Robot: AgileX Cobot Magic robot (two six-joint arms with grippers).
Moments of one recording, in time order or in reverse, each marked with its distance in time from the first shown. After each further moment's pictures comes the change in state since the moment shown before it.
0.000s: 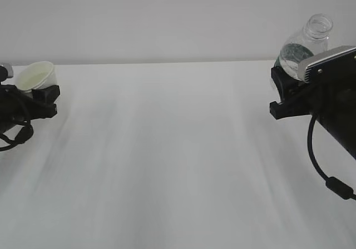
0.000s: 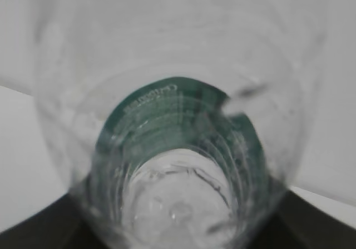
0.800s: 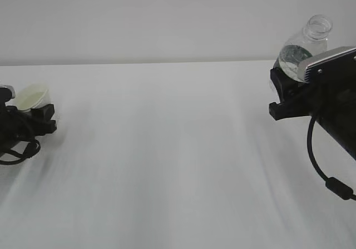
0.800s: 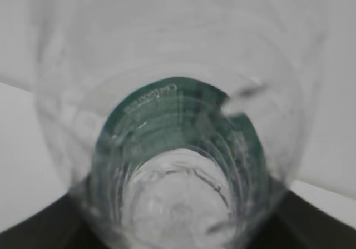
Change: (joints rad) left arm 0.000 0.154 0.000 -0.146 -0.082 0.042; right arm 0.000 0.000 0.000 -0.002 0.015 0.017
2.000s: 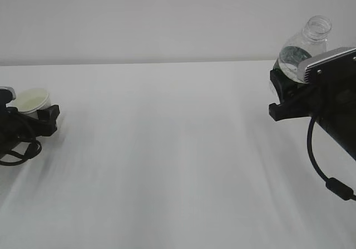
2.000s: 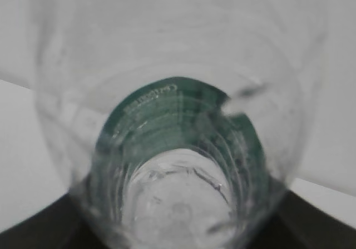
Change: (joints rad) left arm 0.000 0.020 -0.006 -0.008 -0.023 0.002; right arm 0.000 0.000 0.000 -0.002 0.008 0.000
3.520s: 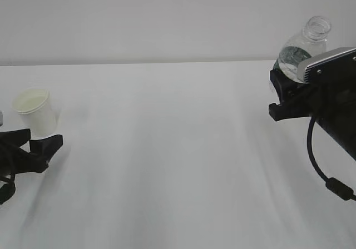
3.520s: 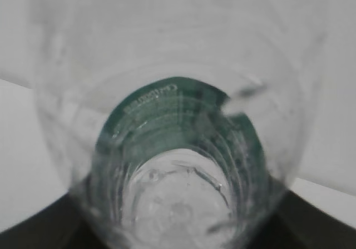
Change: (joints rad) left arm 0.000 -0.231 0.330 0.248 -0.004 -0.063; right arm 0.000 0.000 0.000 0.000 0.000 0.001
